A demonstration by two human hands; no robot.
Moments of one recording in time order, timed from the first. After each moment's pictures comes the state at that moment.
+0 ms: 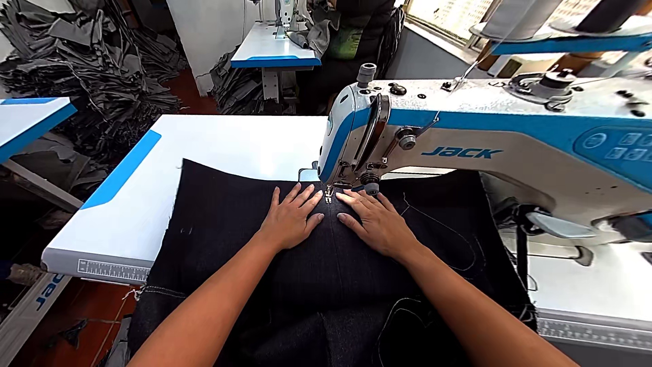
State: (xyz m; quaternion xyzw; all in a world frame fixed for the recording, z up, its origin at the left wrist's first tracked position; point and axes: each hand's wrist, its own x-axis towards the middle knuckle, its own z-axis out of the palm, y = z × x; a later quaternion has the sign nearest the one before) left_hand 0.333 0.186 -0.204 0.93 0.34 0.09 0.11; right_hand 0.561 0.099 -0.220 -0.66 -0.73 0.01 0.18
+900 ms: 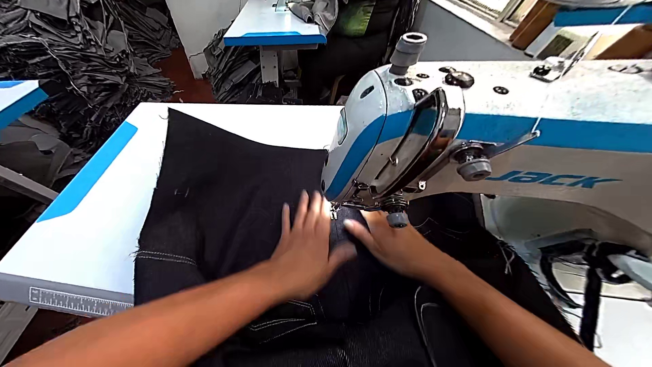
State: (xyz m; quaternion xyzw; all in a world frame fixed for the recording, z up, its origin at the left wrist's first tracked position) left_hand 0.352 0.165 -0.188 0.92 0.36 0.11 0.13; right_hand 0.567 0.118 -0.210 -0.64 -0.74 0.02 0.20
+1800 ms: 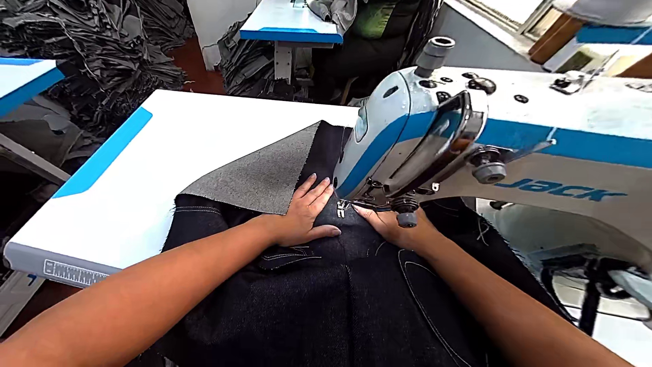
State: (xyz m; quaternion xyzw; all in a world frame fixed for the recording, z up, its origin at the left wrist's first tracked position) left_hand 0.346 0.236 -0.227 0.94 0.15 0.25 0.16; right_hand 0.604 0.159 -0.224 -0.67 -0.74 0.02 0.03
